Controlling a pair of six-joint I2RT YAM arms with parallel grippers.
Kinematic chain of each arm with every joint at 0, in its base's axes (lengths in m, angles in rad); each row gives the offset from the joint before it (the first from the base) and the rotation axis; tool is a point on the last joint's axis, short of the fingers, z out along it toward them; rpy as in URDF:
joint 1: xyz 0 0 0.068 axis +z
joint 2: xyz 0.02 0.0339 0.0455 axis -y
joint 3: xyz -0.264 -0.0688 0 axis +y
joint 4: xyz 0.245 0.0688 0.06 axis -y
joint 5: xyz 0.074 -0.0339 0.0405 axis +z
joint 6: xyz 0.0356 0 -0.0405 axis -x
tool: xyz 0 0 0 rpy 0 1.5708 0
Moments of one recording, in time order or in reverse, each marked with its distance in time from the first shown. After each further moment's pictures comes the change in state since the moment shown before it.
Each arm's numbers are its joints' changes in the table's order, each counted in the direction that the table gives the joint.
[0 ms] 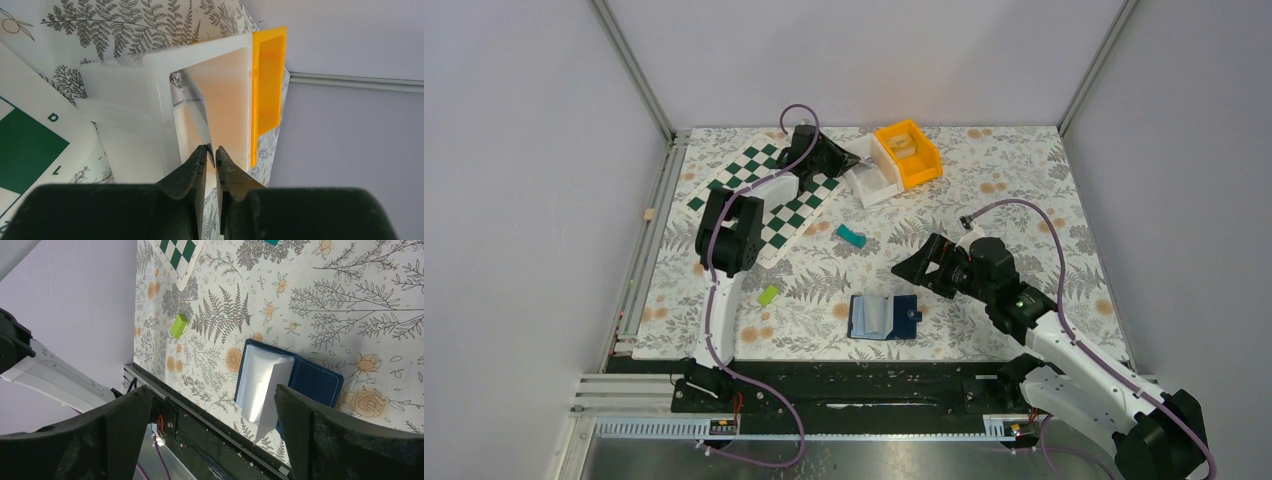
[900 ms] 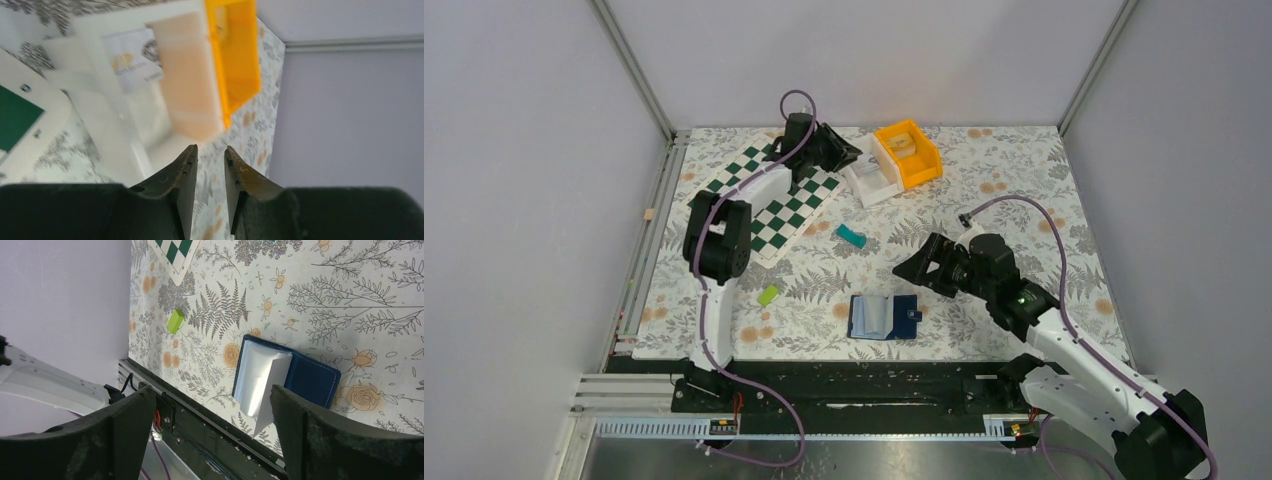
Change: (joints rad) left arm 0.000 0.075 -0.011 -0.106 -0.065 -0.087; right arm 0.000 0.008 -0.026 -0.053 0.004 0.020
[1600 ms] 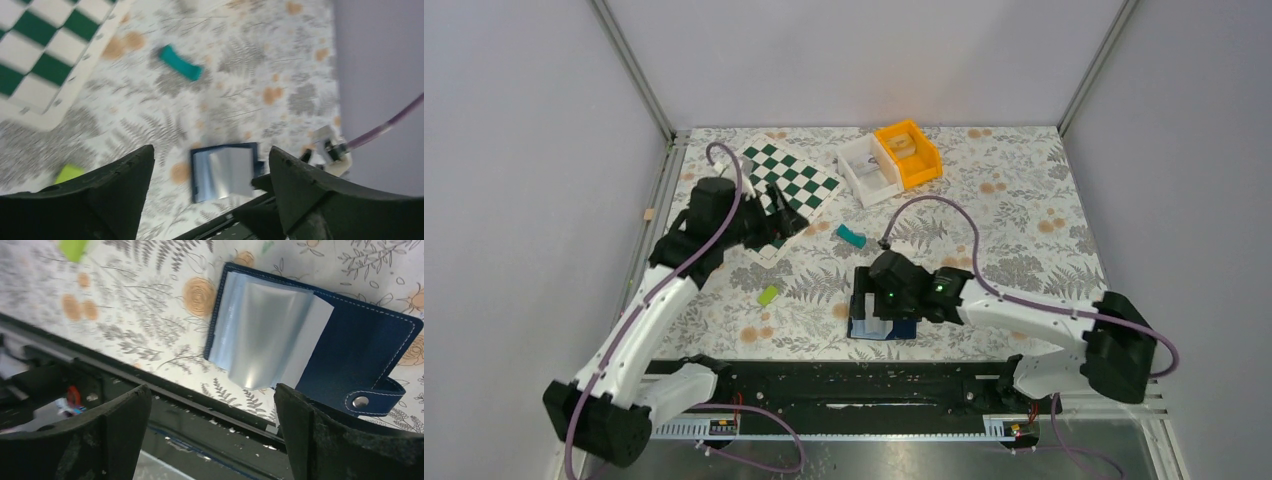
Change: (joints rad) left arm 0.001 1.170 0.679 -0.552 0.051 -0.442; right arm 0.462 -0.440 -0.310 -0.267 -0.327 -0.033
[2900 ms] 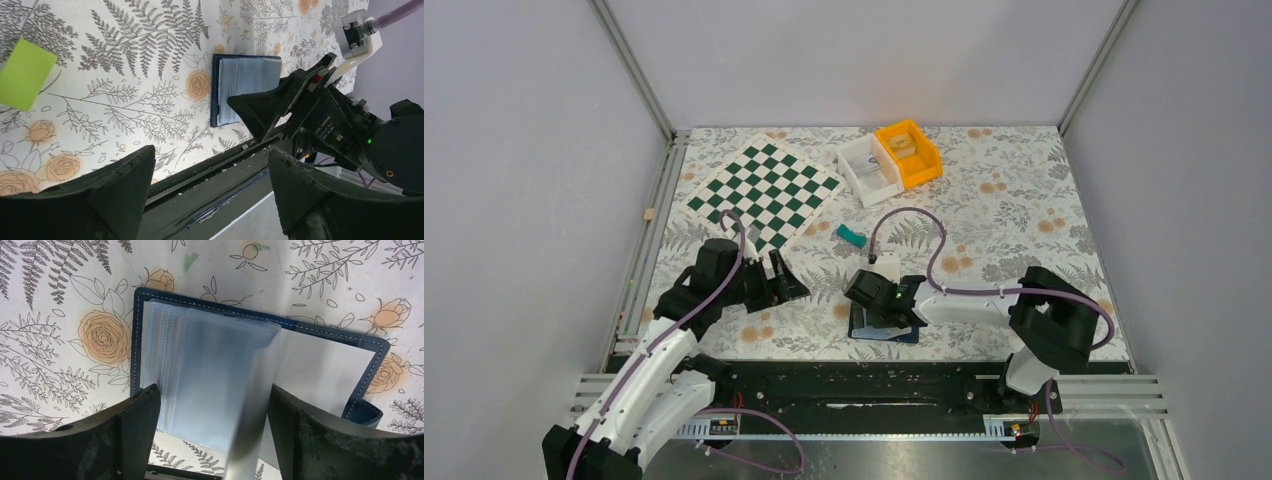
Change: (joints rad) left arm -0.009 0.350 0.472 -0.098 -0.128 0.030; right arm 0.088 -0.365 -0.054 -0.014 -0.274 -0.030
